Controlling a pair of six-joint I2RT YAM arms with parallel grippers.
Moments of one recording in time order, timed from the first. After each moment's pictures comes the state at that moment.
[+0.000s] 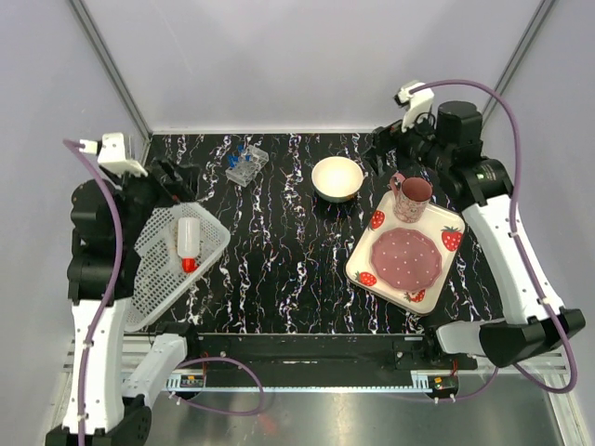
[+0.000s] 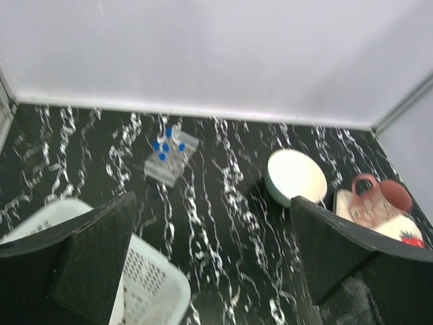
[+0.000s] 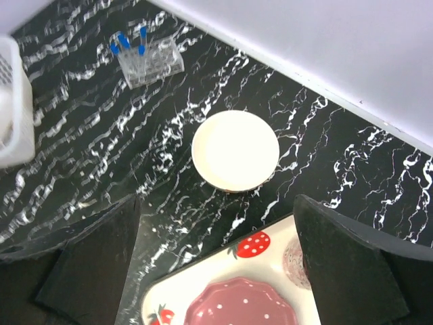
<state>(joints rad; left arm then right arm) -0.05 0.84 1.27 -0.49 0.14 -0.26 0.29 1.34 1.59 -0.63 -0.31 -0.16</state>
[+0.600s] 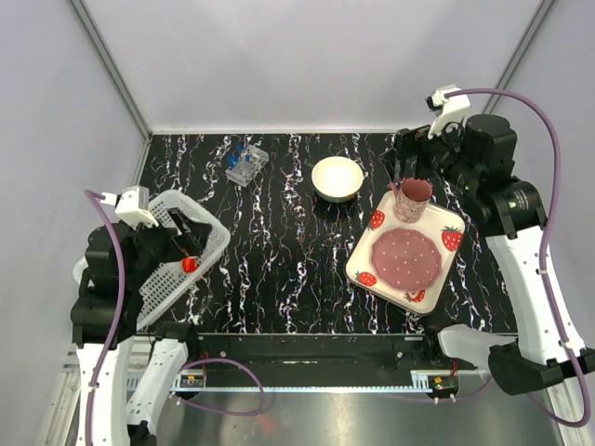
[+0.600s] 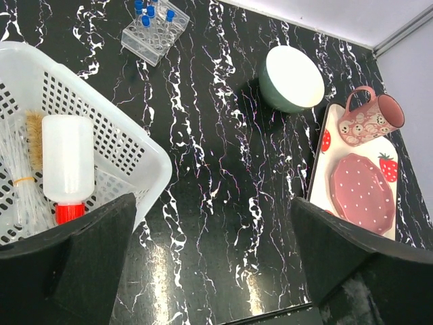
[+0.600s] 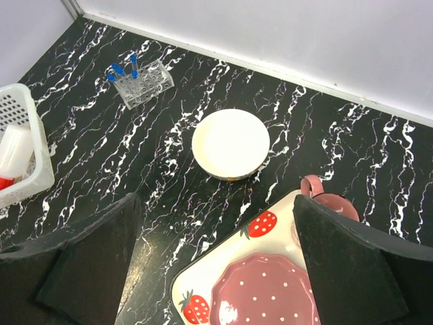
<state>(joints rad) -0.05 0.56 1.06 -0.85 0.23 -0.38 0.30 1.18 1.62 -0.72 -0.17 0.01</state>
